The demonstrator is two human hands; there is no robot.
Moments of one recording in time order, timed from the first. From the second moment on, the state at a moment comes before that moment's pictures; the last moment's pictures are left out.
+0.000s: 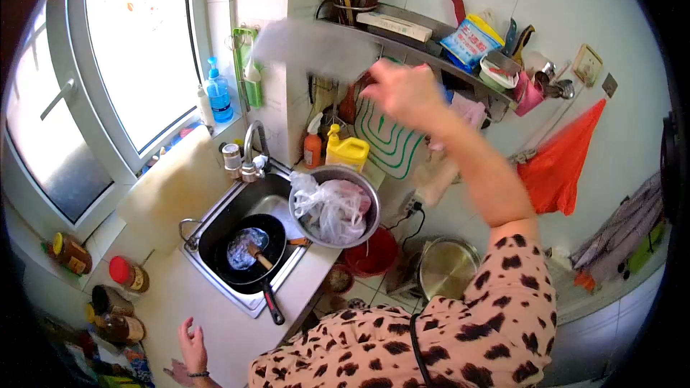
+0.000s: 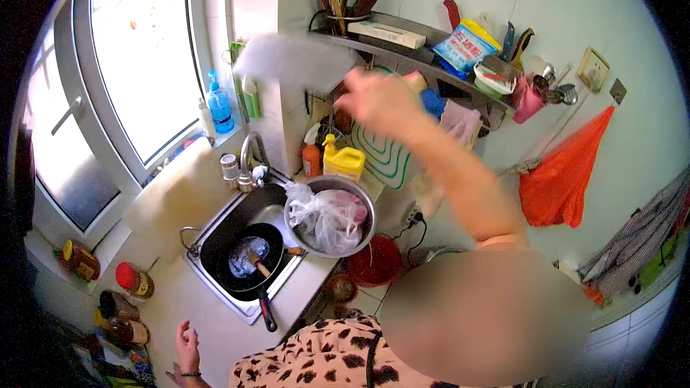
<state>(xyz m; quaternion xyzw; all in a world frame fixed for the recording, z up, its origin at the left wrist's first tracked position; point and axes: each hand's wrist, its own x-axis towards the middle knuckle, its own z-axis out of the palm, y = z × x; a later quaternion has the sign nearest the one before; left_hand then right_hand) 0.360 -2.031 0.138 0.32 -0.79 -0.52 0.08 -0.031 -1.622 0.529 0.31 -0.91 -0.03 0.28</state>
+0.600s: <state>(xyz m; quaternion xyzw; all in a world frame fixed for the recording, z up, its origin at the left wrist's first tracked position) 0.190 -1.921 0.182 0.26 -0.78 -0.55 0.15 -0.206 -1.404 0.773 0.27 -0.75 -0.45 0.41</state>
